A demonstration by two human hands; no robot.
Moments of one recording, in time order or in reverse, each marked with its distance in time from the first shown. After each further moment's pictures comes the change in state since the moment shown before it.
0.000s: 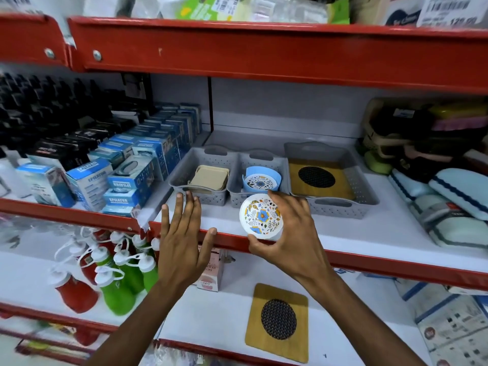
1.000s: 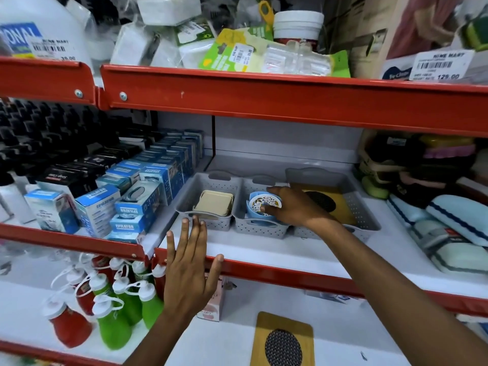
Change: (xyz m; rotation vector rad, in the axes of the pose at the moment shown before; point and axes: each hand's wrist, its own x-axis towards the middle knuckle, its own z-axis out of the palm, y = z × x) left_hand 0.003 0.000 0.000 -0.053 -0.021 0.005; right_hand 0.132 0.023 -0.013 -0.242 -0.420 0.101
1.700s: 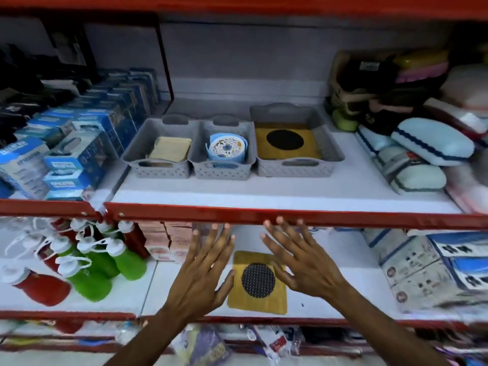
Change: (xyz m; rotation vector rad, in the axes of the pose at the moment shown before) left_hand -0.094 0.062 0.035 -0.090 -0.174 0.492; right_hand -0.194 0.106 0.152 -0.373 0.386 -0.551
